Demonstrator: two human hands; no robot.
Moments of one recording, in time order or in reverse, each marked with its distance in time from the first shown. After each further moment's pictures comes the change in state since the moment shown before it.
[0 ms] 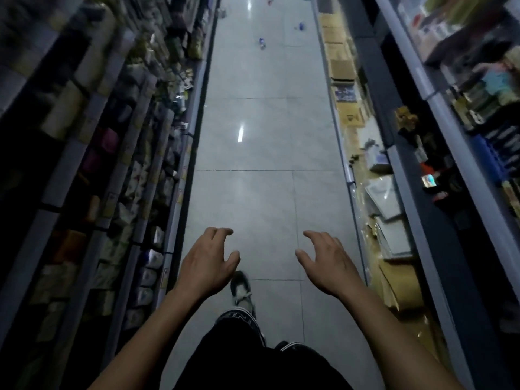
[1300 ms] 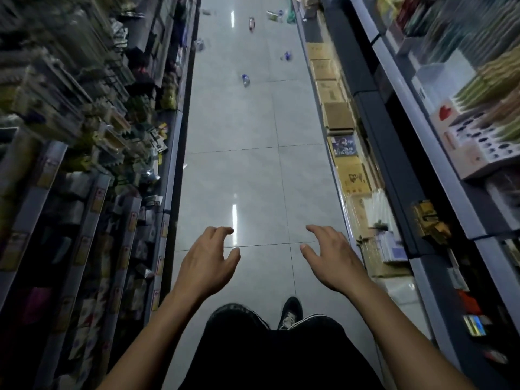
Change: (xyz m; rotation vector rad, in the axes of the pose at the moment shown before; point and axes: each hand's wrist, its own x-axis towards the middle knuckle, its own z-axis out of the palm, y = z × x) left_hand 0.577 0.104 -0.110 -0.010 -0.011 0.031; right_hand 0.533 -0.027 -0.242 0.044 0.049 0.015
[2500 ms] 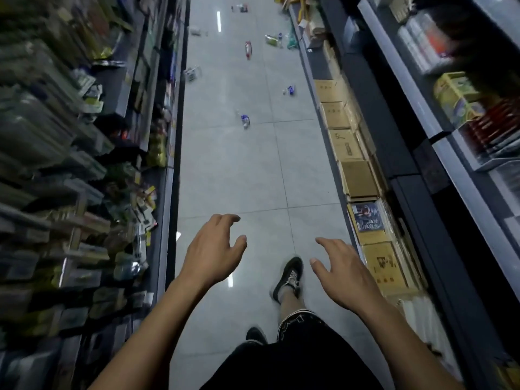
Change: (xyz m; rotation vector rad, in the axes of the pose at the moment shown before) left_hand 0.579 -0.031 -0.176 -0.060 -0.011 0.052; right_hand 0.514 -0.147 -0.117 -0.039 0.020 0.067
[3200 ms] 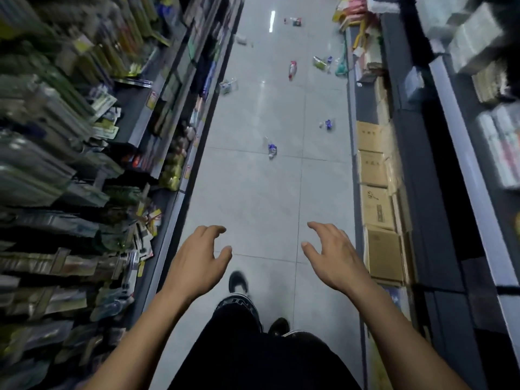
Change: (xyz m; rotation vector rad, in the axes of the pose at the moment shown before) left_hand 0.282 0.002 -0.061 -0.034 0.077 -0.228; right_hand 0.372 -0.073 -0.123 -0.026 -0.095 -0.183
